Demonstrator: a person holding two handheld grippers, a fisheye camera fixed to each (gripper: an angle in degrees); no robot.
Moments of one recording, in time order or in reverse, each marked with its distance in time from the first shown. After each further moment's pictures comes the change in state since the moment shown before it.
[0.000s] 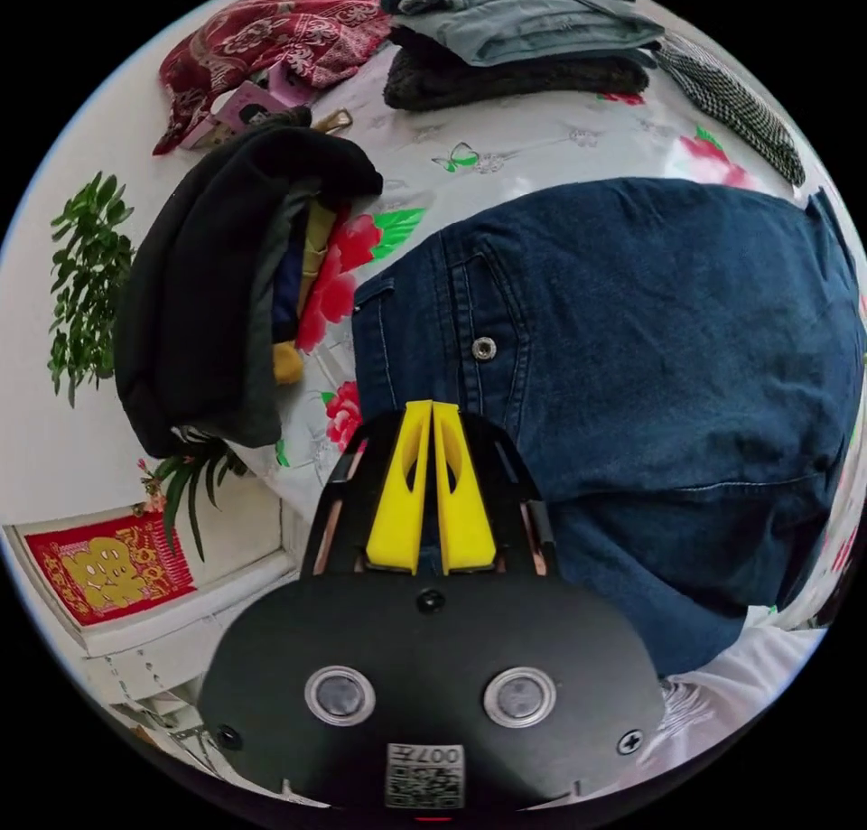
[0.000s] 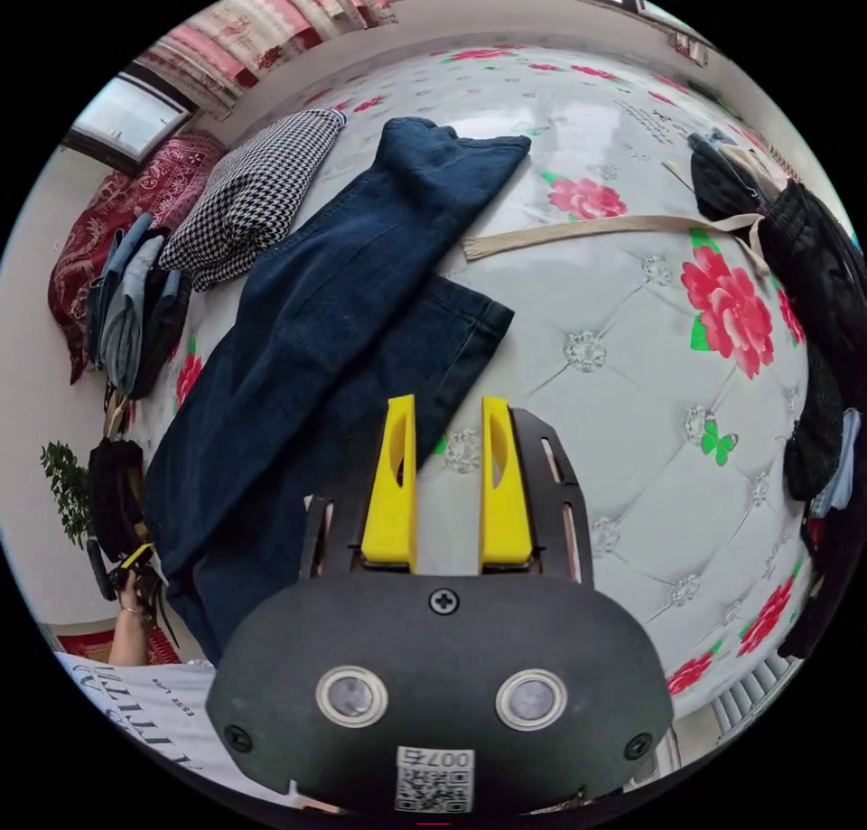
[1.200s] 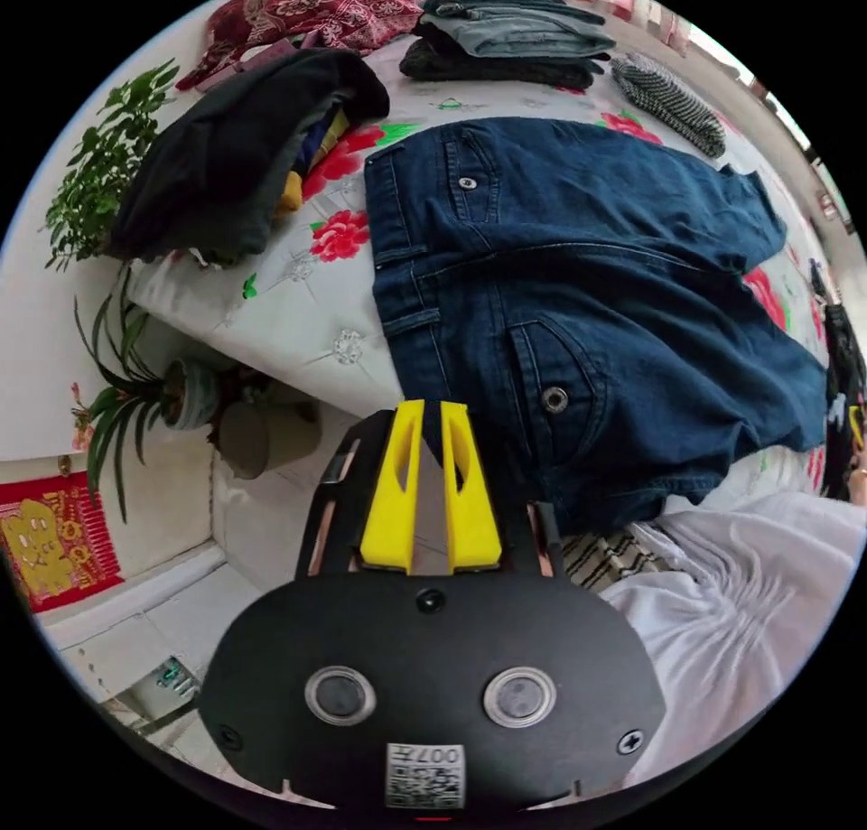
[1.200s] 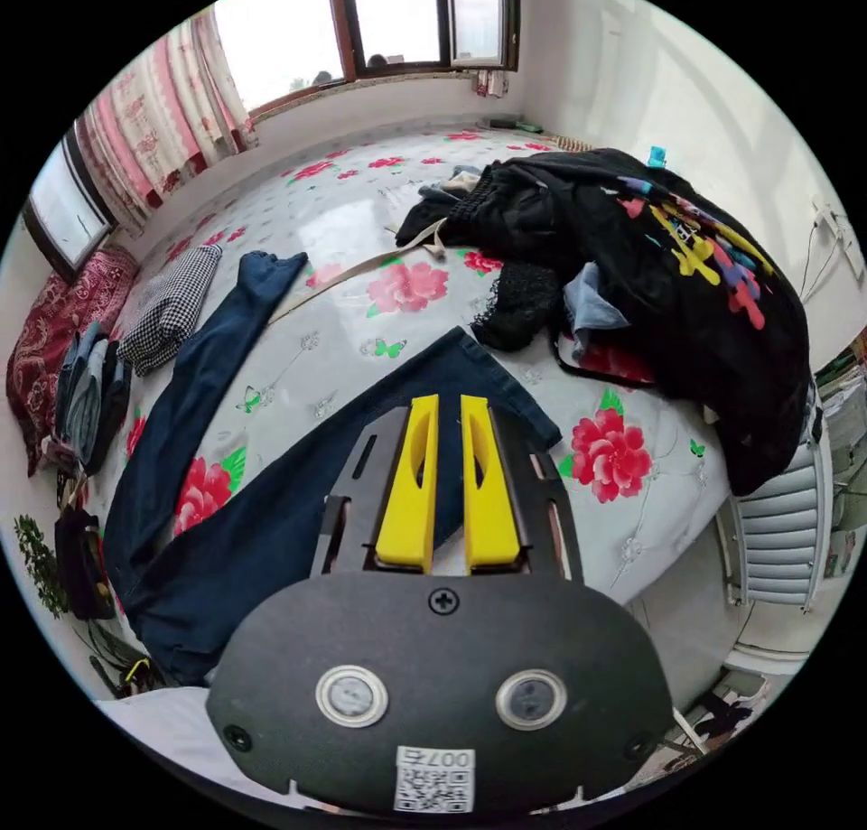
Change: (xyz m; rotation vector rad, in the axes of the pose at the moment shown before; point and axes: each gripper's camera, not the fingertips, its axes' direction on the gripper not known) left arm -0.100 0.201 0.021 0.047 0.284 0.000; right arm 0.175 0.216 -0.239 0.302 0.273 0.278
